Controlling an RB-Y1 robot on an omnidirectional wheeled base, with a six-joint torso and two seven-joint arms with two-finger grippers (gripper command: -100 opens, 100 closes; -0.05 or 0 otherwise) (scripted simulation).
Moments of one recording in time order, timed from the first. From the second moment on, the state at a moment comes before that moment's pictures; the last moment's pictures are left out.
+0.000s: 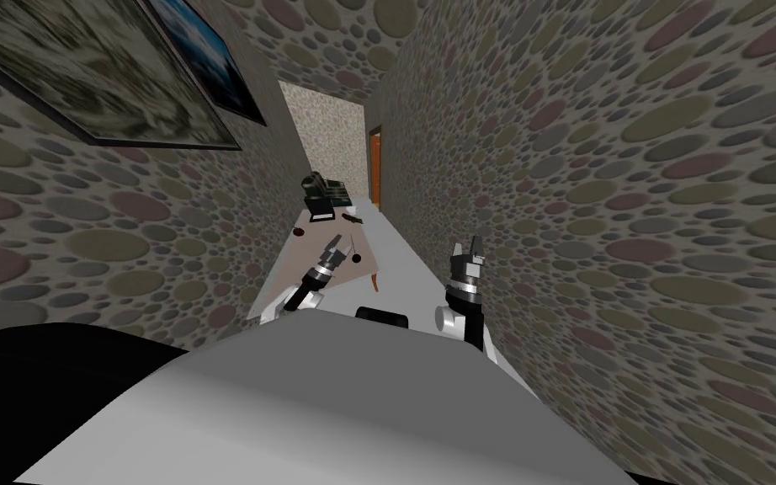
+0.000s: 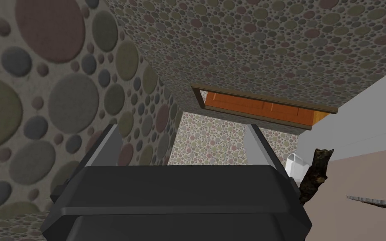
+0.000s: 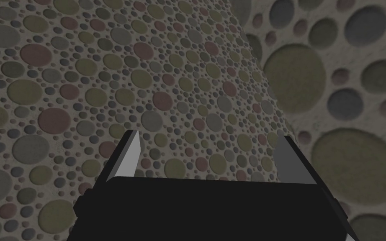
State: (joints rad) left arm 0.44 0.40 -0.07 -1.95 -0.09 -0.48 0.50; right arm 0.45 0.00 0.06 -2.22 0.04 -0.42 0.06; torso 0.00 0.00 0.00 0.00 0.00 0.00
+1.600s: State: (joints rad) left arm 0.44 0.68 -0.20 -1.67 -0.15 -0.36 0.92; right arm 0.45 0.00 0.06 -2.22 0.04 -0.42 0.06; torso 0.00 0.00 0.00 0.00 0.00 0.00
